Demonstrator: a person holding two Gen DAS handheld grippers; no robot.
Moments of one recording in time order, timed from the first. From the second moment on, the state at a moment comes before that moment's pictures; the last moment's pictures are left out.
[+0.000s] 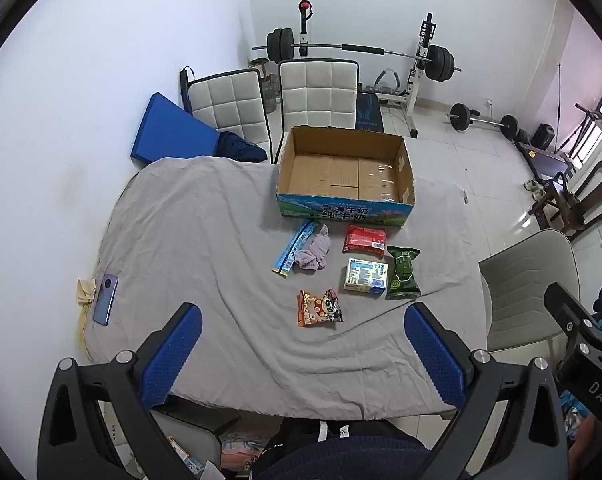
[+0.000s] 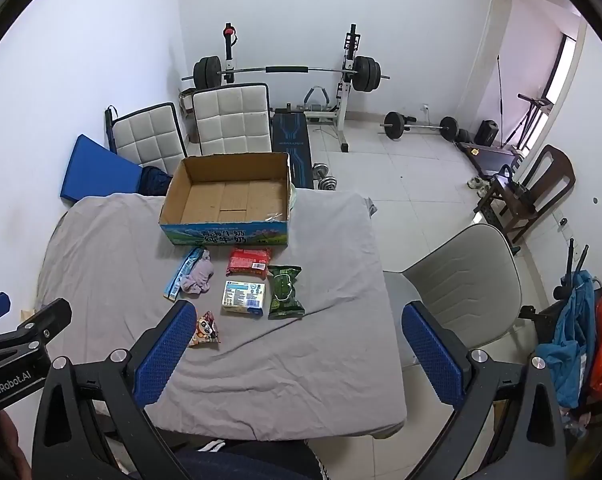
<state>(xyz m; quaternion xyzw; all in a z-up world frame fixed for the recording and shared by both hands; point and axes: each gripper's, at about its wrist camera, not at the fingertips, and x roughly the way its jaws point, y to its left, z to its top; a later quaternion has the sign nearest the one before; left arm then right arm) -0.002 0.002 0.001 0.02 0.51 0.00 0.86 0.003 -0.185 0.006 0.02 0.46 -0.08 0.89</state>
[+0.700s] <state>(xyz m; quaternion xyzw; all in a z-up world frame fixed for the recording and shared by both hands) -0.001 0.003 0.004 0.02 0.51 0.00 0.86 -0.005 -0.187 0.011 0.02 0.44 -0.09 0.89</state>
